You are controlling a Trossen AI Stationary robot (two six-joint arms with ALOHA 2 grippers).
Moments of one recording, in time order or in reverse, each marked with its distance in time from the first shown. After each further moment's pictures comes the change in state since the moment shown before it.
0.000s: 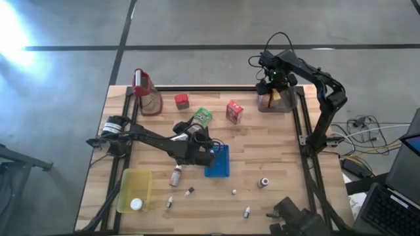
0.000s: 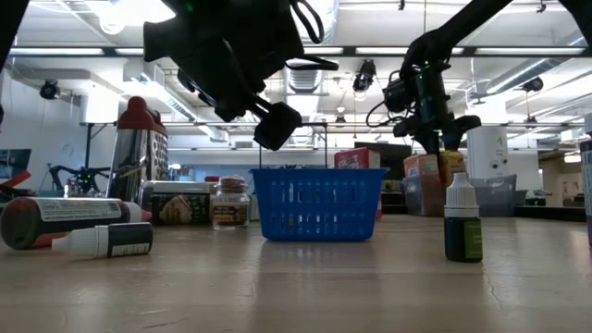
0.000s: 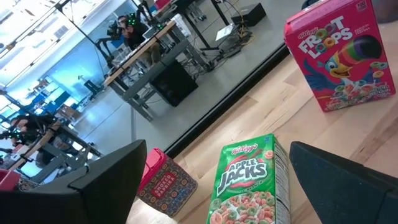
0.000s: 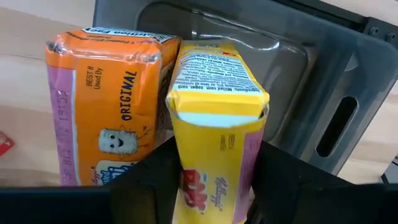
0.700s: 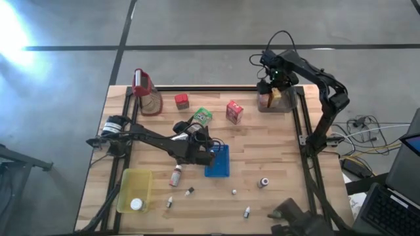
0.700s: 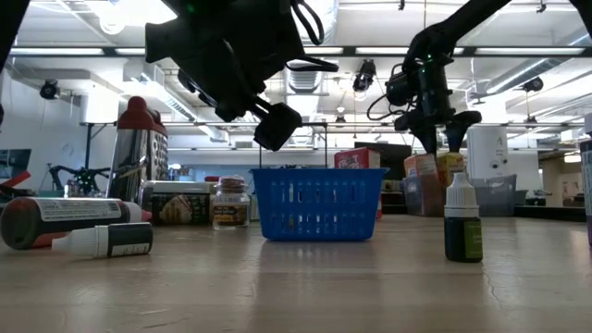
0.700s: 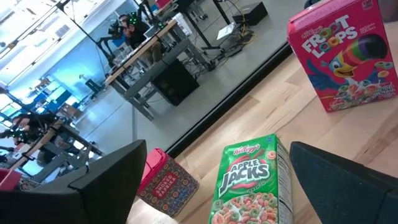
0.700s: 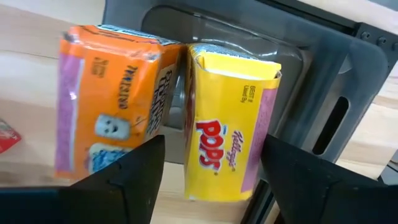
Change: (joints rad) left arm 0.008 0.000 0.000 0.000 0.000 0.001; right arm 0.000 -0.039 0.001 -0.004 0.000 -0.022
